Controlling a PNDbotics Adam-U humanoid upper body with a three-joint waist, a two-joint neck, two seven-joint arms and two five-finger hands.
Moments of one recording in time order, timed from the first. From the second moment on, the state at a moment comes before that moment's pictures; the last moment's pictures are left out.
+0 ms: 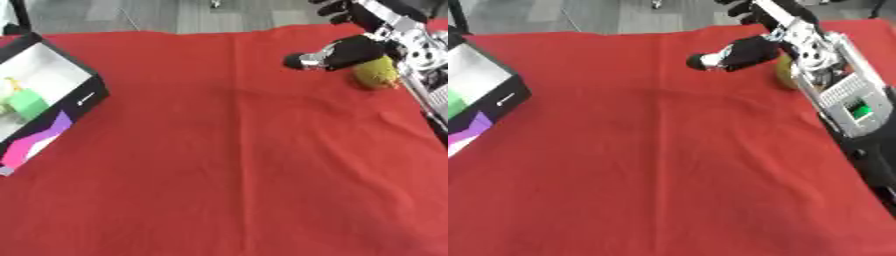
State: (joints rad) left arm -0.53 0.60 -0.06 -1.59 -0.04 0.46 0.42; right arm -0.64 -0.68 0.25 -1.74 0.15 0.44 0.21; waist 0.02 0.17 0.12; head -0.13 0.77
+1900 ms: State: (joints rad) left arm -0.51 0.56 -0.05 -1.65 -0.01 0.45 0.43; right arm -0.78 -0.73 0.13 -0.88 0.48 0.38 0.27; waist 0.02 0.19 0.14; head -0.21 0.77
